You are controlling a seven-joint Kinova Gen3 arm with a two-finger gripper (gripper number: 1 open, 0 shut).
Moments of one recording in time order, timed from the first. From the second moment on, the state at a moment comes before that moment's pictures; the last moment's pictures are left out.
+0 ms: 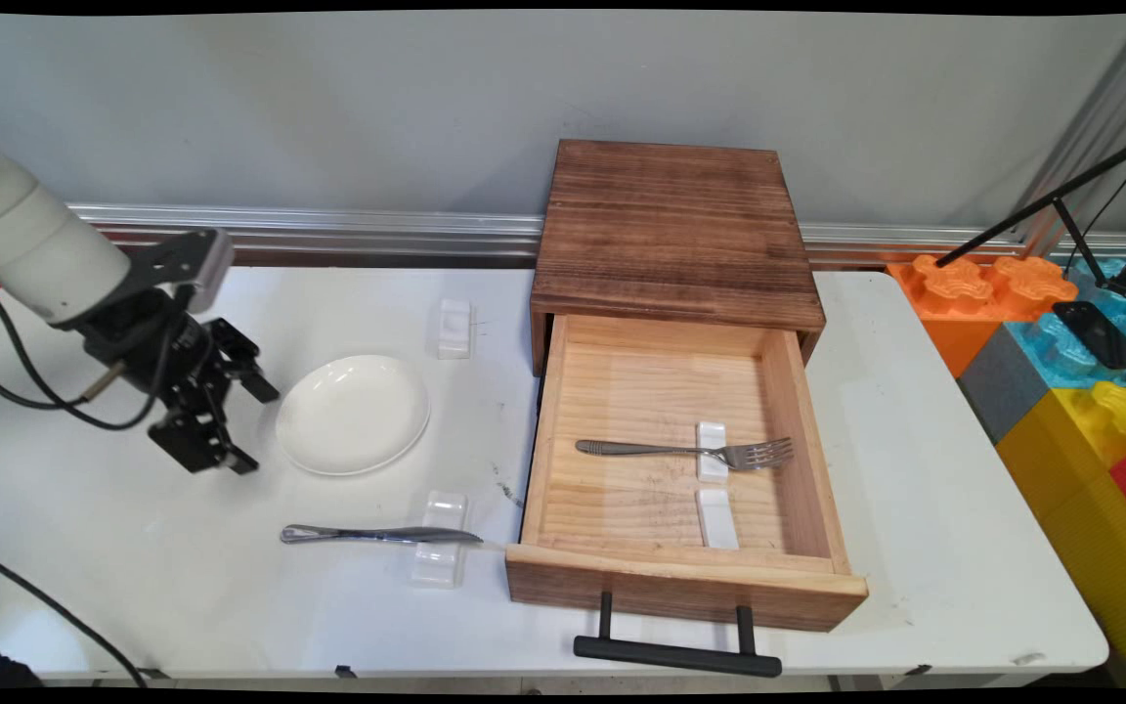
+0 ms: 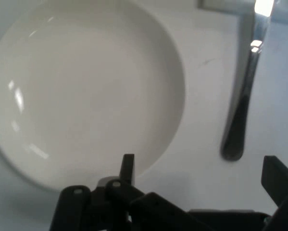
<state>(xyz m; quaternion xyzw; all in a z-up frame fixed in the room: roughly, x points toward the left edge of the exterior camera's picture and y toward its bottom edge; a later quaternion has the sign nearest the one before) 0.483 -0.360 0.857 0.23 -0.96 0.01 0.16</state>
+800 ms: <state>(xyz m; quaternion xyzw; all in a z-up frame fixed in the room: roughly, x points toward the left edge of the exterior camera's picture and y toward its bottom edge) 0.405 -0.357 0.832 0.20 -0.96 -0.01 0.17</state>
